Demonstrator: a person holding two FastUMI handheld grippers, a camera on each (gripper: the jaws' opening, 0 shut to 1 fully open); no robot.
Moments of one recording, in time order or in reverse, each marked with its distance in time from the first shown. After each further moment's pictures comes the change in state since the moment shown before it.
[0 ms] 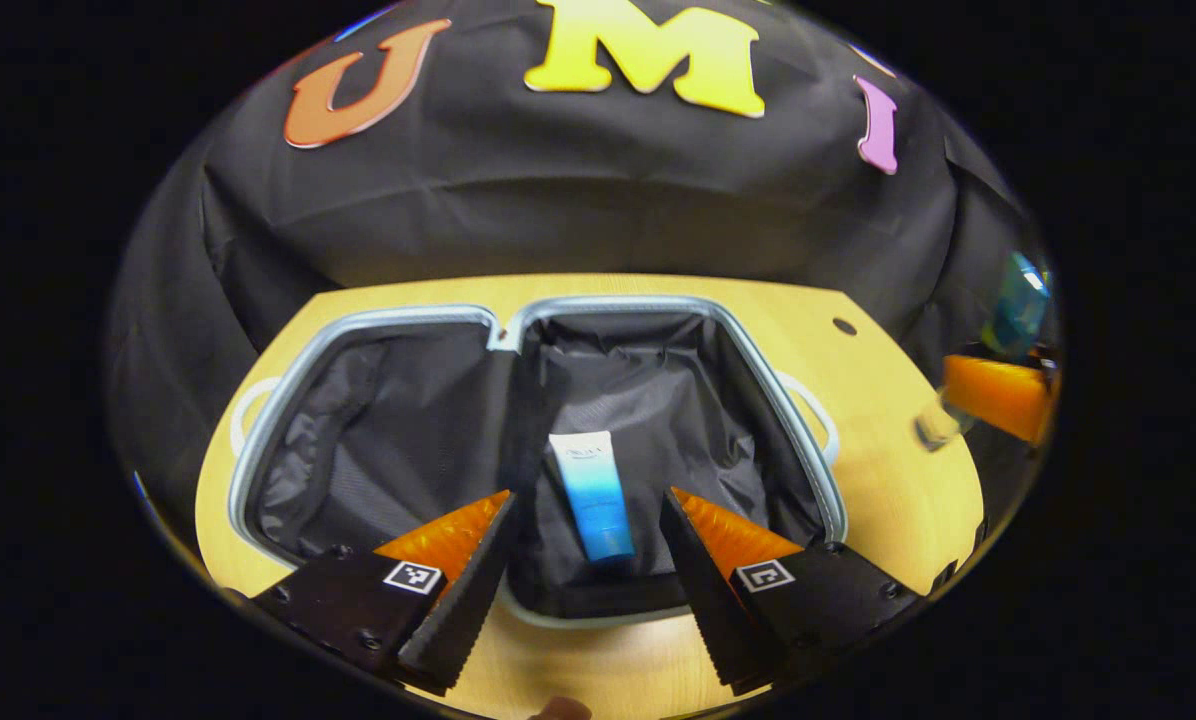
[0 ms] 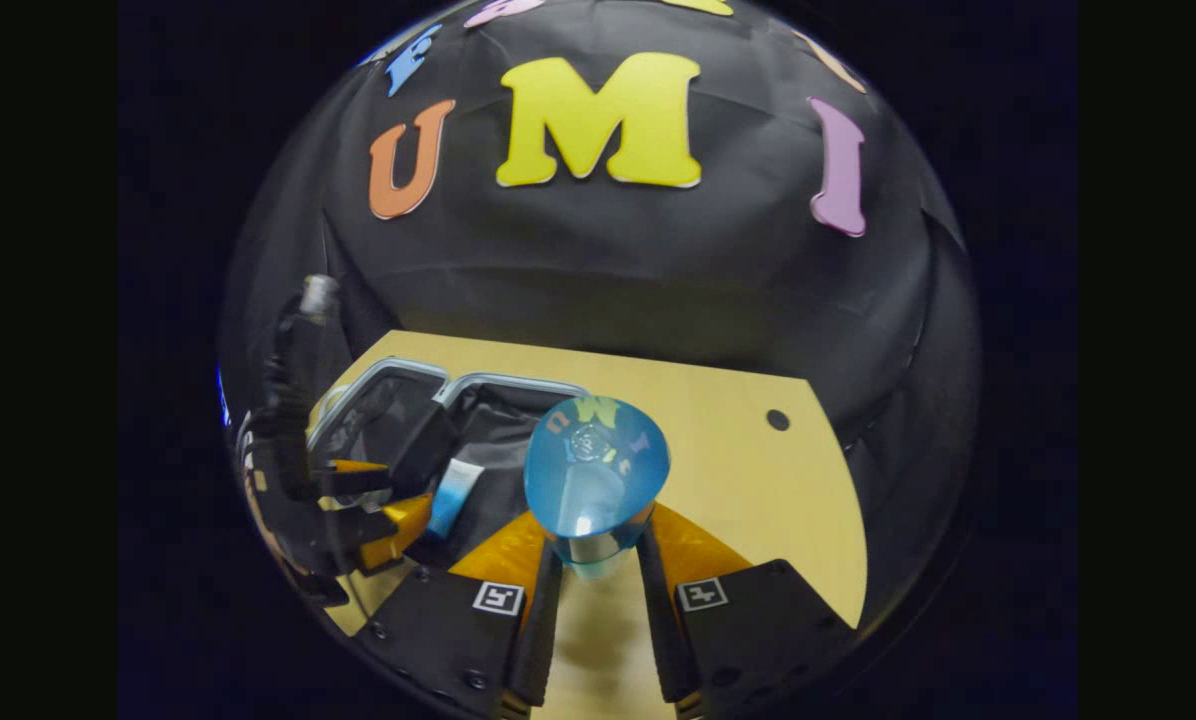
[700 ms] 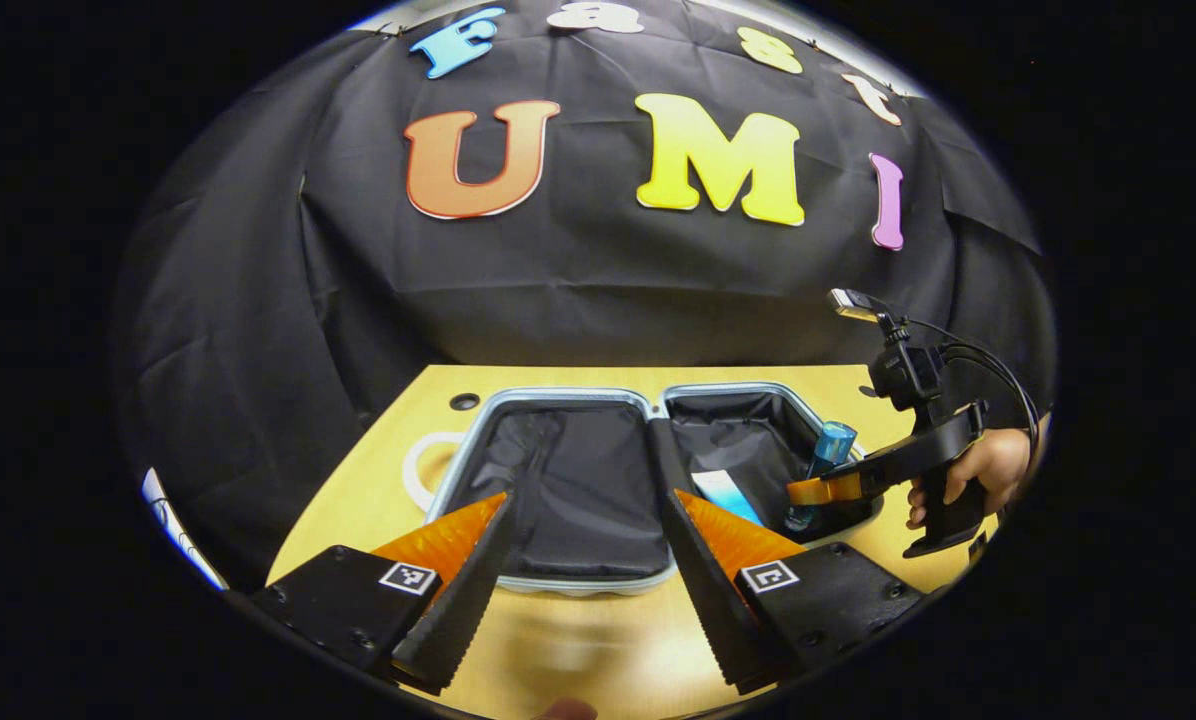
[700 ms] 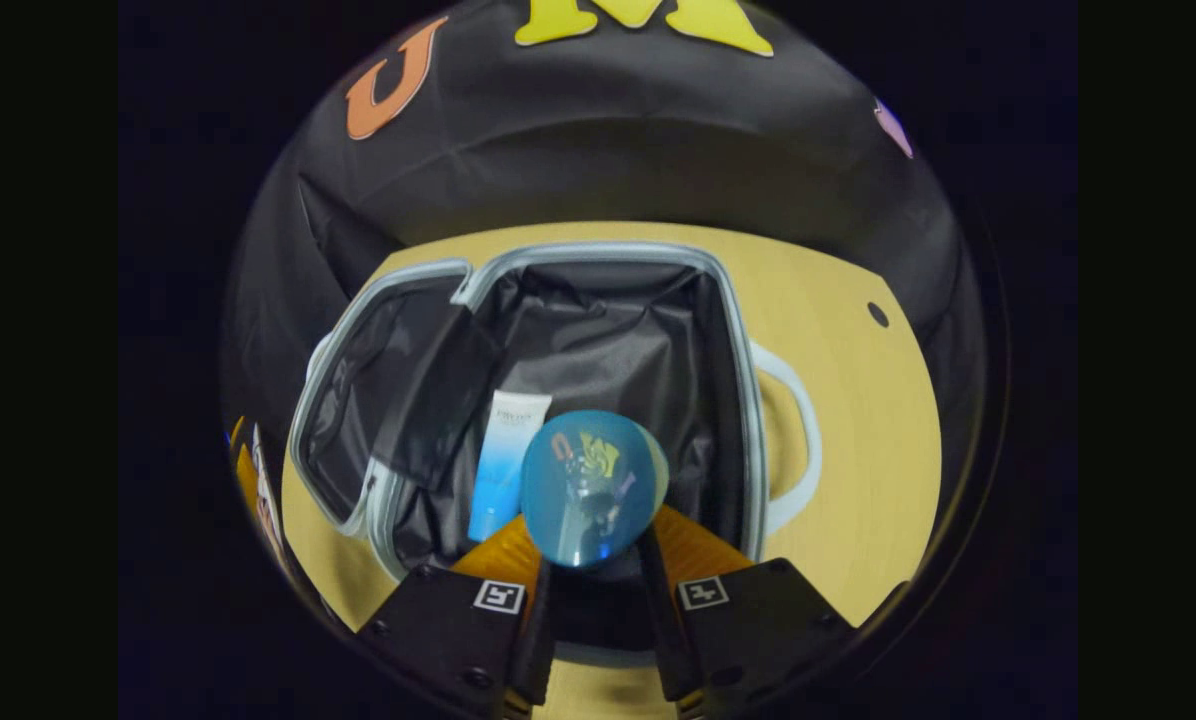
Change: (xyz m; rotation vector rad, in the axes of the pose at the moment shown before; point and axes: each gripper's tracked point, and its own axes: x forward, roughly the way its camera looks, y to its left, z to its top) left arm -0.101 0.140 0.021 -0.002 -0.253 0.137; right arm 0.109 0.089 -0.075 0.098 0.293 0.022
